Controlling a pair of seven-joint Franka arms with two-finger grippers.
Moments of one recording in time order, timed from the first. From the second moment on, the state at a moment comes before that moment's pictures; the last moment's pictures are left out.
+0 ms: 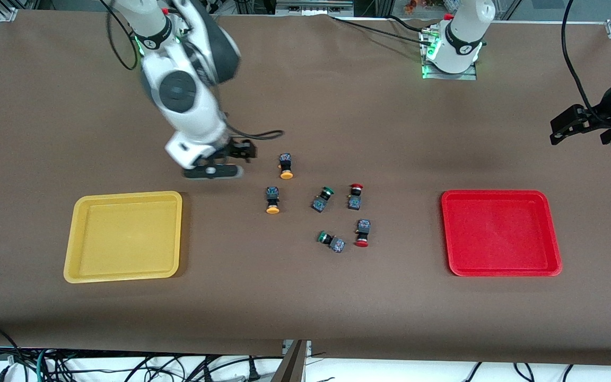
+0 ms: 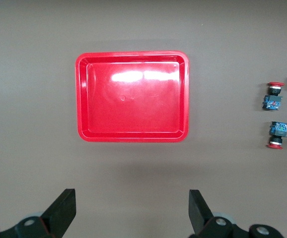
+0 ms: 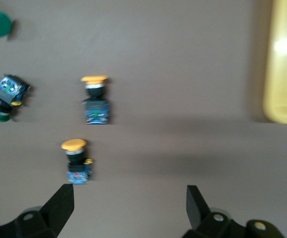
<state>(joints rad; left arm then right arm) -0.01 0.03 0.00 -1.55 0.06 1.58 -0.03 0.55 0.35 0.07 -1.80 0.03 2.11 0.57</state>
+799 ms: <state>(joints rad) -0.03 0.18 -0.04 -1.57 0.05 1.52 -0.03 0.75 0.58 0.06 -1.81 0.01 2.34 0.78</state>
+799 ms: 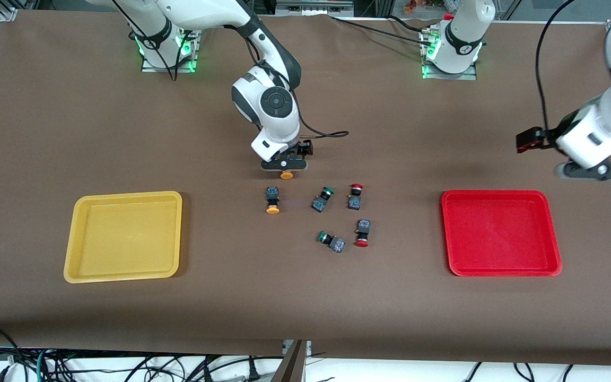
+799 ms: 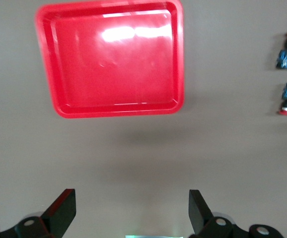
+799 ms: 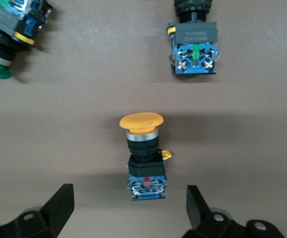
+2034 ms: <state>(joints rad) -0.38 0.71 -0.05 -1.48 -0.10 2.28 -0.23 0.75 0.53 -0.02 -1.82 0.01 2.26 0.68</state>
